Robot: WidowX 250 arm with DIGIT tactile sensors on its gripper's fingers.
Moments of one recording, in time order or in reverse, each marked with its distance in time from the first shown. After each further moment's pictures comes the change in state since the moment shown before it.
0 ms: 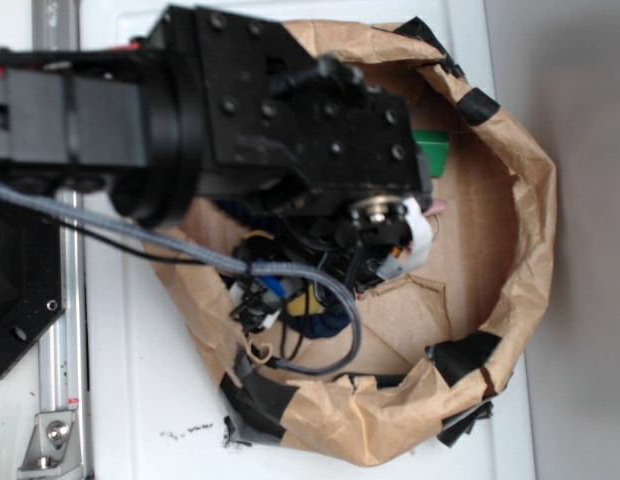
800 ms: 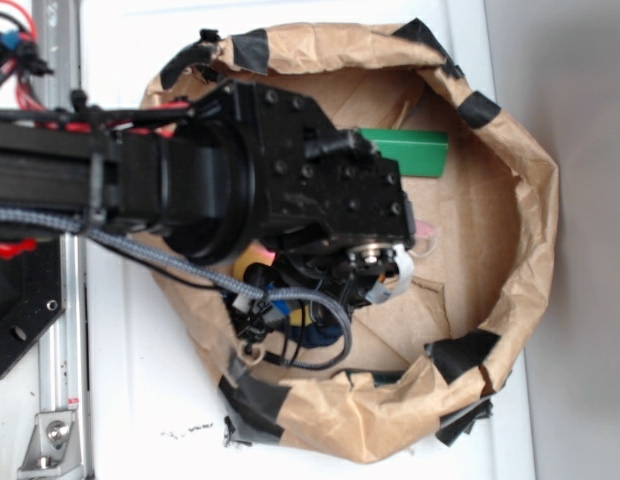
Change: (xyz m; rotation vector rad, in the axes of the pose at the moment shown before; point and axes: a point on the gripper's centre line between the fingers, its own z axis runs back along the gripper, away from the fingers) arm 0.008 -0.013 -0.032 -0.021 0.023 -0.002
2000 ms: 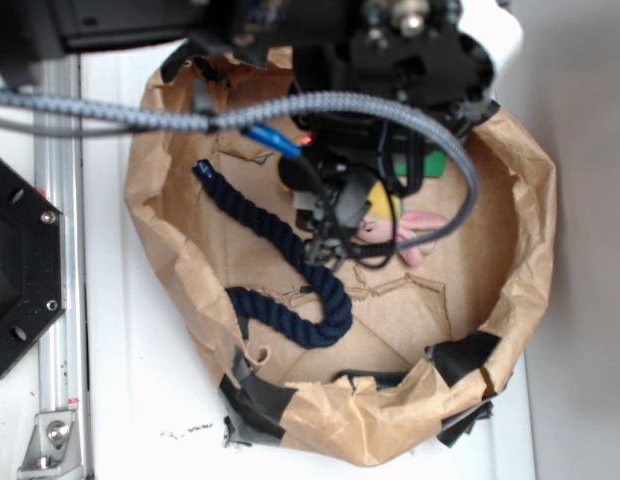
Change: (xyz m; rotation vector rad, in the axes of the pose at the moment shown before) arm -0.022 0.032 0.137 0.142 -0.186 0.507
